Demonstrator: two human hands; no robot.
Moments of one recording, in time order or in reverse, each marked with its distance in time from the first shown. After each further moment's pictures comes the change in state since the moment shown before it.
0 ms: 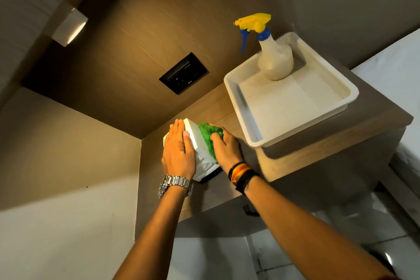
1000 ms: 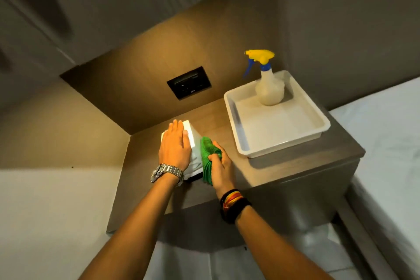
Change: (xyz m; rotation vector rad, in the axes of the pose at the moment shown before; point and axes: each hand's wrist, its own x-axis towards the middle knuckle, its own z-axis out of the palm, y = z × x) left_hand 0.005 -0.001 -0.008 0.030 -0.087 0.054; right_hand -0.063 0.004 -0.008 0.021 0.044 0.005
